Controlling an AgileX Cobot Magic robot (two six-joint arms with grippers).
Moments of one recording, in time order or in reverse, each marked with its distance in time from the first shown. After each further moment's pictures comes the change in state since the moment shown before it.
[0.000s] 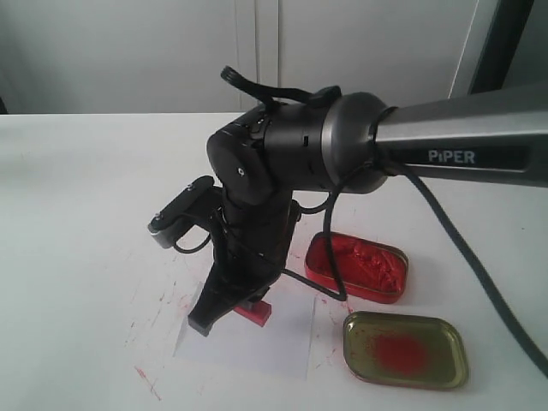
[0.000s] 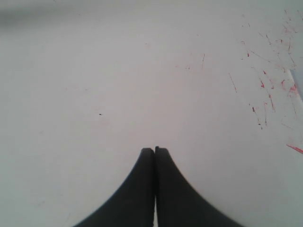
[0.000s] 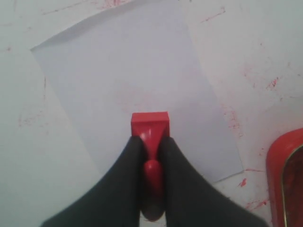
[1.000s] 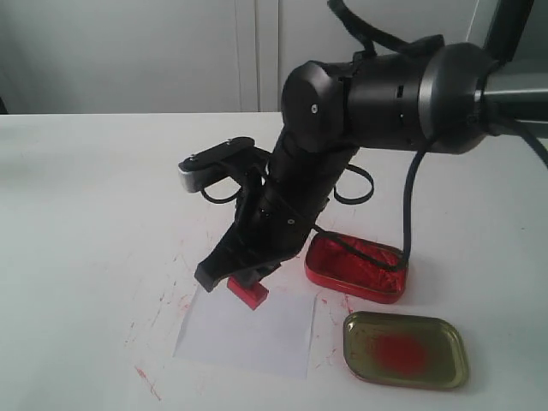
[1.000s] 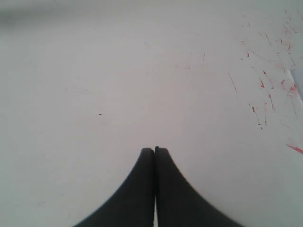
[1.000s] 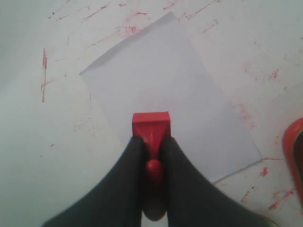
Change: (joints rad) left arm 0.000 0.000 0.000 0.000 0.000 0.000; right arm -0.118 -0.135 0.078 0.290 -0.046 -0.115
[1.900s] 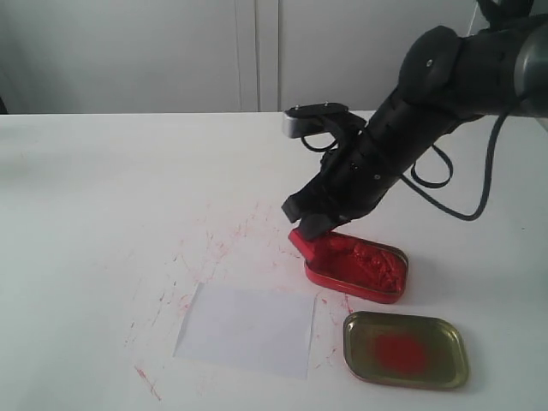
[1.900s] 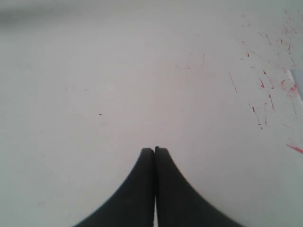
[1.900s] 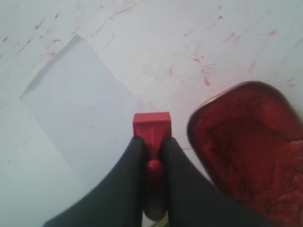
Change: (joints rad) left arm 0.000 0.000 0.000 0.000 0.000 0.000; right arm -0.319 0.000 0.044 0.240 -0.006 -0.279
